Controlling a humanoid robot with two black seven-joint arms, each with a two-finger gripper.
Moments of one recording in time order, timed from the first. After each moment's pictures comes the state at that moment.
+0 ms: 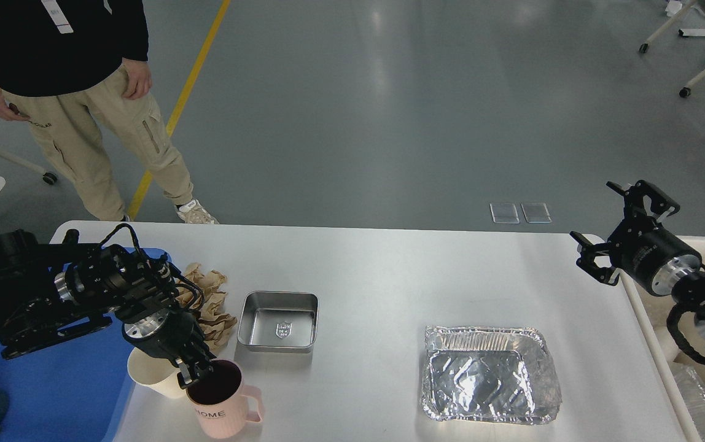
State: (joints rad) left arm -1.14 0.48 0.33 -1.08 2.04 -0.42 -0.61; right arm 0.46 -0.80 0.69 1.31 0.22 0.03 0.14
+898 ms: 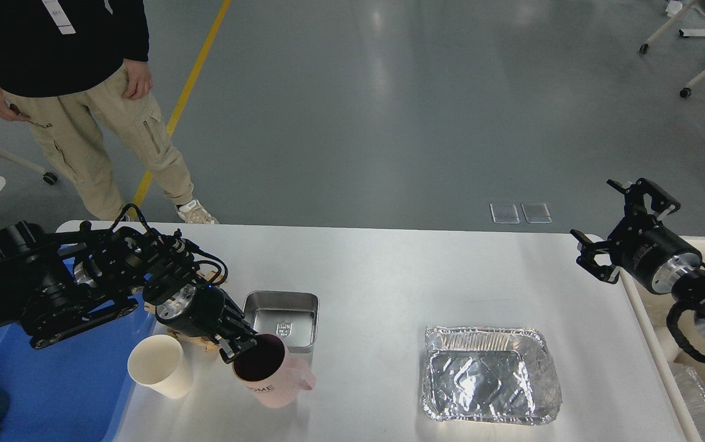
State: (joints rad) left arm -1.10 0.44 0.14 -1.07 1.95 -0.42 -0.62; right arm 0.46 -0.80 0.70 1.31 0.22 0.03 0.14
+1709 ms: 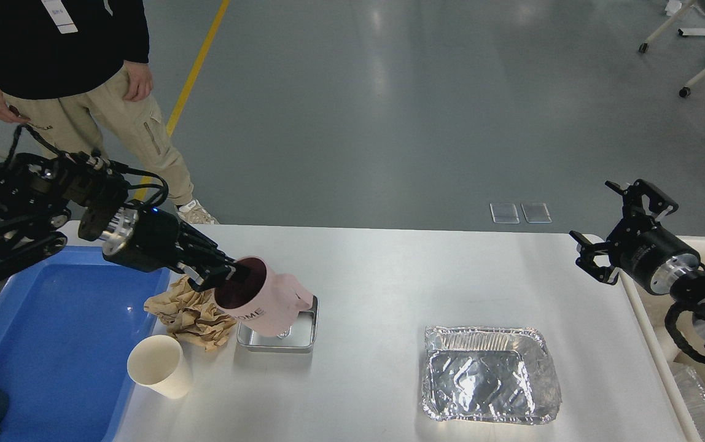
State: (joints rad) left arm -1.21 0.76 -0.08 -1.29 1.81 -0.53 -0.66; right arm 0.46 -0.80 0.69 1.30 0.20 0.03 0.14
